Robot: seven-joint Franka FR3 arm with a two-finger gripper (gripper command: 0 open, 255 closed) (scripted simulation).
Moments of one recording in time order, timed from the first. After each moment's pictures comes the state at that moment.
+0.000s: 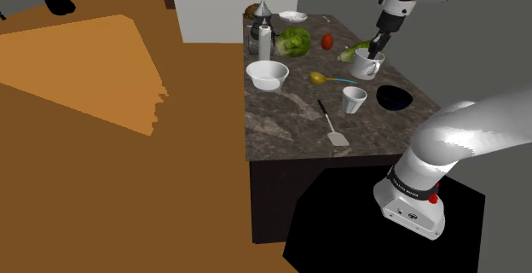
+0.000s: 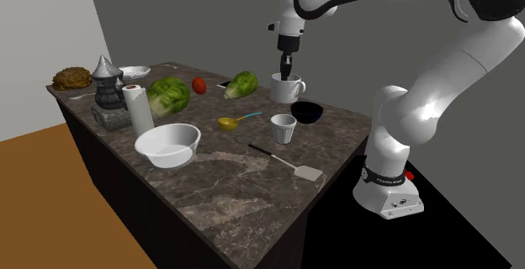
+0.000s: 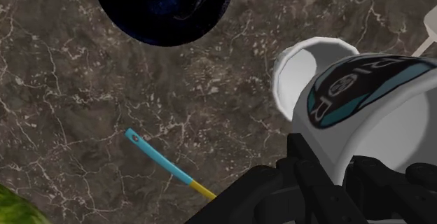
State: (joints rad) arm -0.23 -0.63 -0.40 -2.42 -0.15 1.89 -0.49
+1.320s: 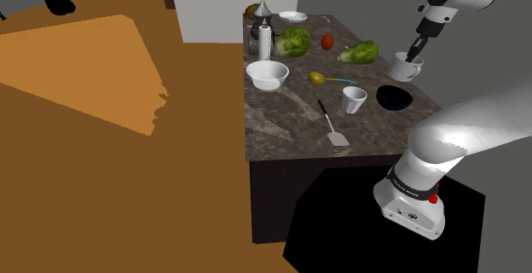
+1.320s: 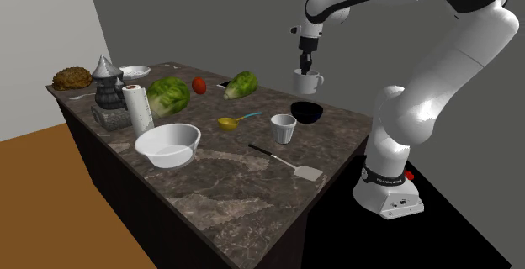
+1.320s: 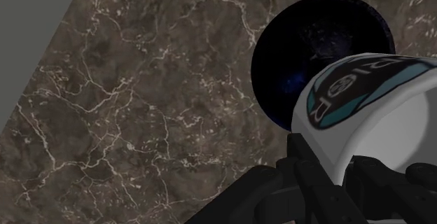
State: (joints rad) arm -0.30 -0.51 -0.73 -2.31 -0.24 1.91 -0.85
